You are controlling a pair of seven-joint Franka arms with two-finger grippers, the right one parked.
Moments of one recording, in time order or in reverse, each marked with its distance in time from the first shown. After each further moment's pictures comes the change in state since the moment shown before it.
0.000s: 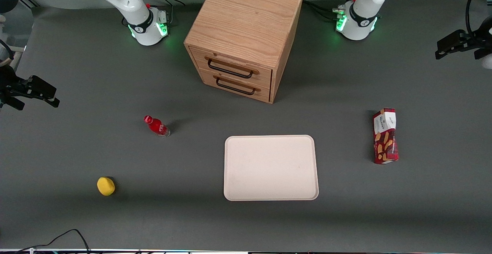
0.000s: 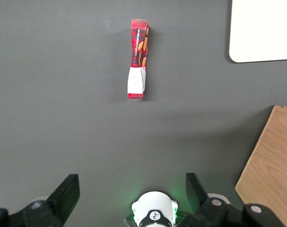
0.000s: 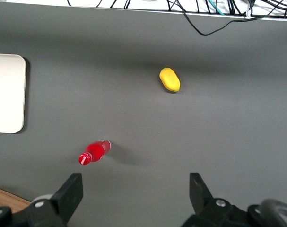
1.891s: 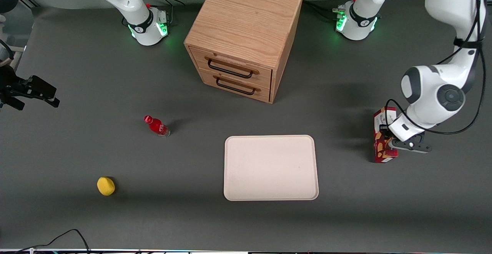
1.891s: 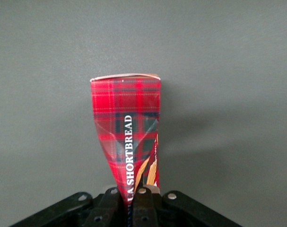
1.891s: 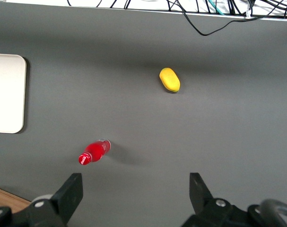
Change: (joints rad) arm 0.008 0.356 0.022 -0.555 -0.071 1.070 0.183
